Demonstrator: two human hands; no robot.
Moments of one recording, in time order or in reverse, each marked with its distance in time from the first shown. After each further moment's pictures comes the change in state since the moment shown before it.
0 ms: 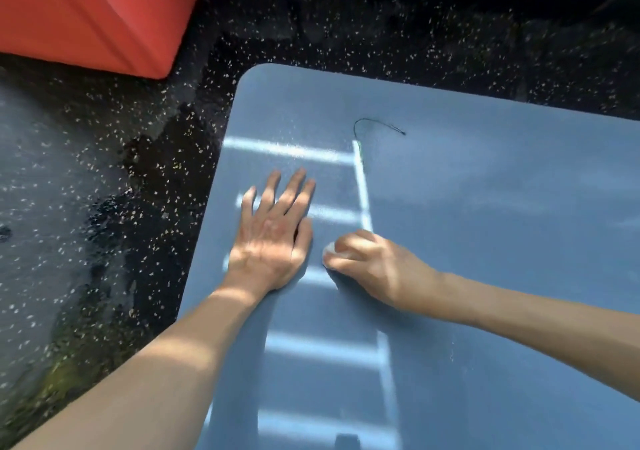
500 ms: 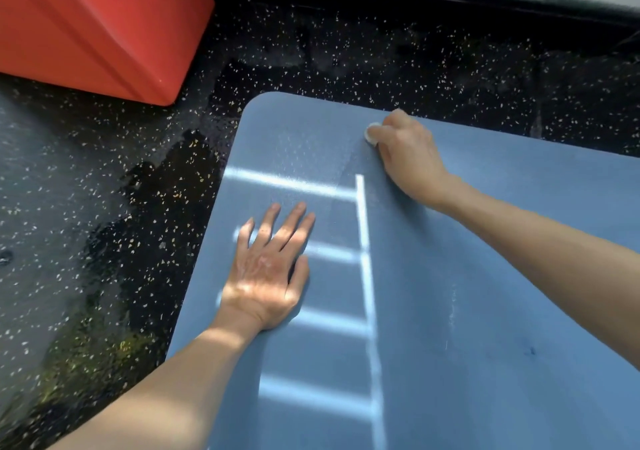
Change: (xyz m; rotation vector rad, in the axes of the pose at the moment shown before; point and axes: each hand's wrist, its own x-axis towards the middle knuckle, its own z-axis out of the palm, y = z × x) left_hand 0.005 -0.005 -0.003 -0.025 -0.029 0.006; right_hand 0.103 0.131 -0.074 -0.133 0.287 0.536
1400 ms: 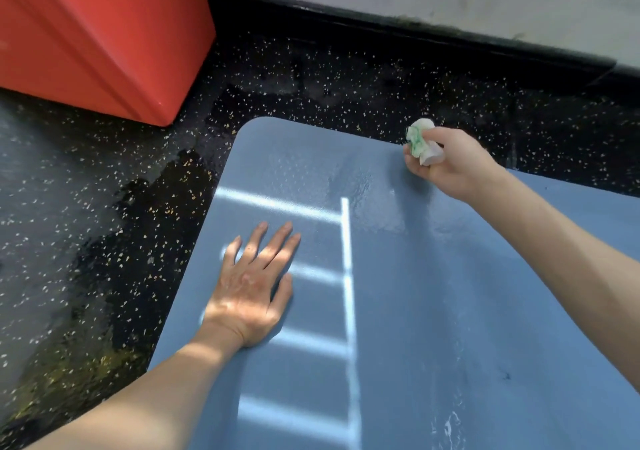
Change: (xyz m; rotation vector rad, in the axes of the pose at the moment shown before) left_hand -0.002 -0.002 0.000 -0.004 -0.045 -0.004; right_hand 0.007 0.042 -0.070 1.629 0.008 0.820
